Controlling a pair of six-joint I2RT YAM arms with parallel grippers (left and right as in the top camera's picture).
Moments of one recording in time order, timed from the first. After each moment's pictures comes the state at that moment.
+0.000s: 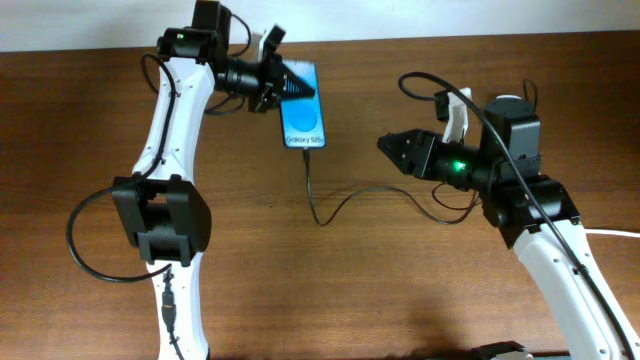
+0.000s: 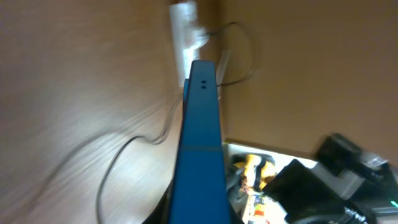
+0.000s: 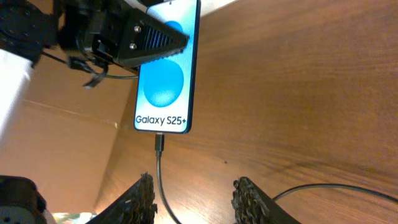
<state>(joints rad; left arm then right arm) -0.13 2.36 2.37 -1.30 1.11 -0.19 0.14 1.27 1.06 -0.41 -0.69 0.53</state>
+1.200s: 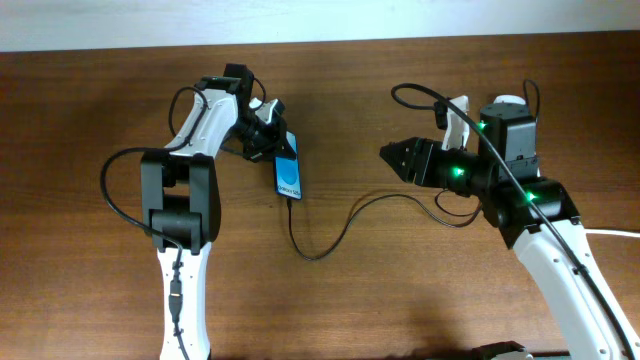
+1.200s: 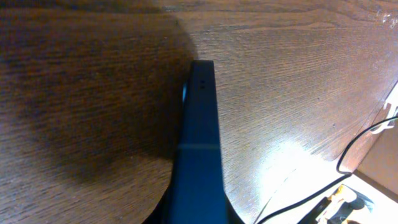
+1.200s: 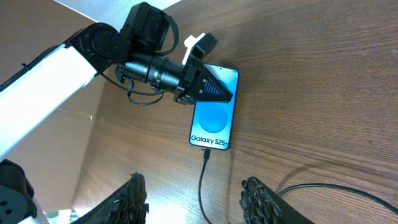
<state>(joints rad) -0.15 2.49 2.04 -1.12 0.64 -0.16 0.14 1.27 1.06 -0.49 -0.63 0.46</state>
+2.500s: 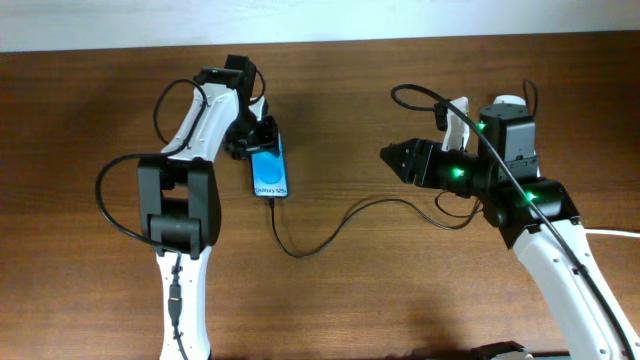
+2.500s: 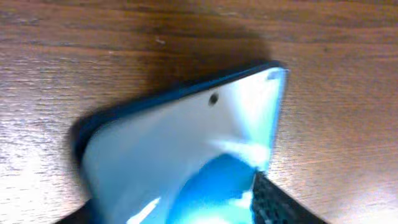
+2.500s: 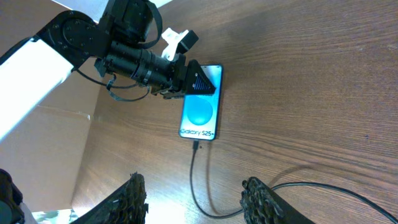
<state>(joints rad) -0.16 2.45 2.07 -1.18 0.22 -0.20 0.14 1.27 1.06 -0.50 -0.62 0.46</state>
